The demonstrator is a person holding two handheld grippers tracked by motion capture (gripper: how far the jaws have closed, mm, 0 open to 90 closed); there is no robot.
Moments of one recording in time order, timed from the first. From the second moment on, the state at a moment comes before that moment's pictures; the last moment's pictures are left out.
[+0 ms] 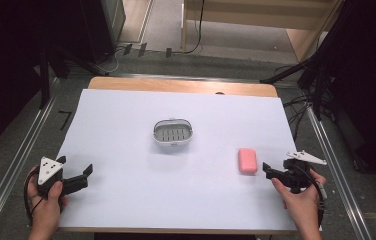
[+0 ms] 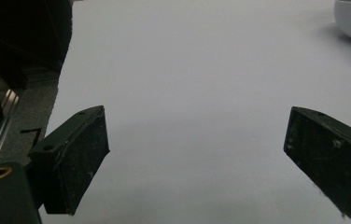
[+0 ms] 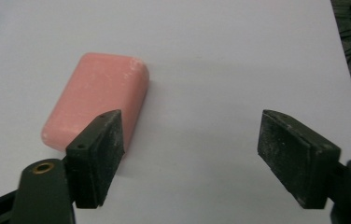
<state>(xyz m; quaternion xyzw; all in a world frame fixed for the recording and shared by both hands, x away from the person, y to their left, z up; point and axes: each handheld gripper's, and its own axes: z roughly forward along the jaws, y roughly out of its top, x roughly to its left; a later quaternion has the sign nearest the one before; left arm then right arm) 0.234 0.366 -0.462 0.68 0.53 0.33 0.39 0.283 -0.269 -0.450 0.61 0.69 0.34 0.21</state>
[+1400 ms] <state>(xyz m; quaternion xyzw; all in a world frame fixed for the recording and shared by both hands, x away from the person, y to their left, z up) 0.234 0.366 -0.462 0.68 0.53 0.33 0.39 0.311 -0.212 -0.440 0.64 0.70 0.30 0.13</state>
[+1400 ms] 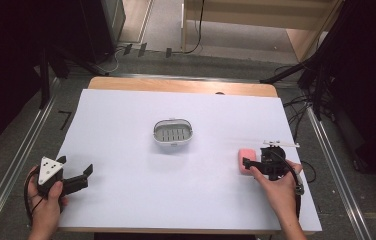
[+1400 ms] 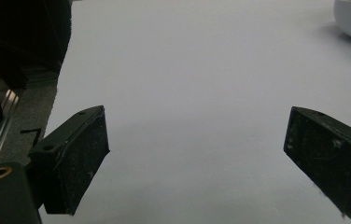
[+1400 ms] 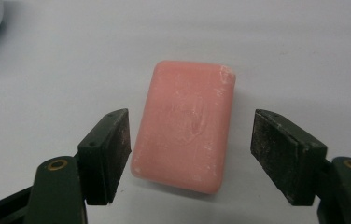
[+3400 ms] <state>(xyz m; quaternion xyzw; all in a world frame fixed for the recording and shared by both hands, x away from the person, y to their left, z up) 0.234 0.365 -0.462 0.68 0.53 0.33 0.39 0.324 -0.185 -0.466 0.64 0.72 0.23 0.16</state>
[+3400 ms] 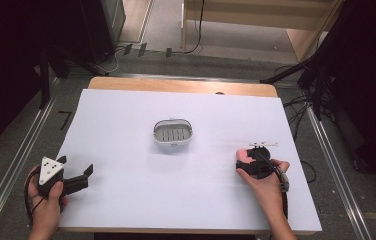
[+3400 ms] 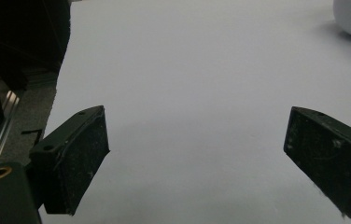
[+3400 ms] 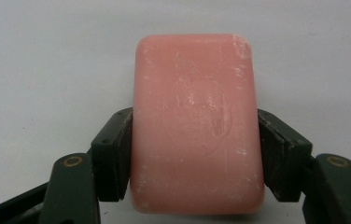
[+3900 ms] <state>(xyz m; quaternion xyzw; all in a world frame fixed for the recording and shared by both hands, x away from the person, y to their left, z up) 0.234 0.364 -0.462 0.68 0.53 0.33 0.38 0.327 -0.186 -0.466 0.62 0.73 0.24 0.16</state>
